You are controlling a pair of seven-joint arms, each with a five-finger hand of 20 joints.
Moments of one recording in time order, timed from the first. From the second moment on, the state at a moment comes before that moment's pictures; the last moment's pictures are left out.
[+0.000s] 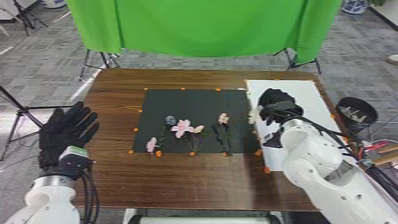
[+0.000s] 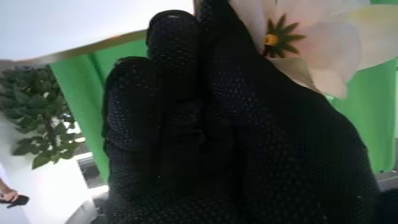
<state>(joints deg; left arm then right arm) 125.5 -48.1 -91.8 -123.8 10.4 23.3 28.9 -83.4 -49.9 61.7 -111.7 -126.8 -2.9 35.7</state>
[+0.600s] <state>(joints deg) 124.2 -48.1 -91.3 -123.4 10.8 23.3 27.2 -81.8 -55.8 54.8 -107.4 -129.2 -1.8 37.3</state>
